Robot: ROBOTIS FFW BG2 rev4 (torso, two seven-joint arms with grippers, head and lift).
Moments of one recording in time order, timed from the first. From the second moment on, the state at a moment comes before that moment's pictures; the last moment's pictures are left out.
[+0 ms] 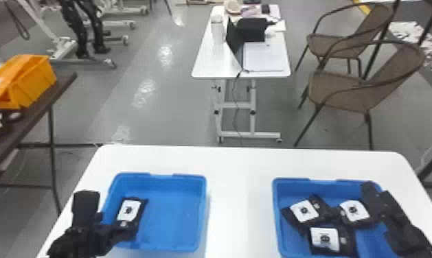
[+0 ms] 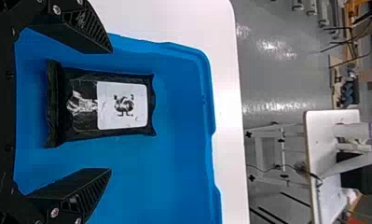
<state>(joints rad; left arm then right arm) 0.25 0.09 0.32 -1.67 -0.20 0.55 -0.38 0.13 0.00 -0.33 -1.21 -0.68 -0.08 0.75</state>
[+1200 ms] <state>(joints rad) 0.05 0.17 0.16 -1.39 -0.26 0.74 -0.26 0.12 0.00 -0.32 -1.18 -0.72 -0.07 0.78</state>
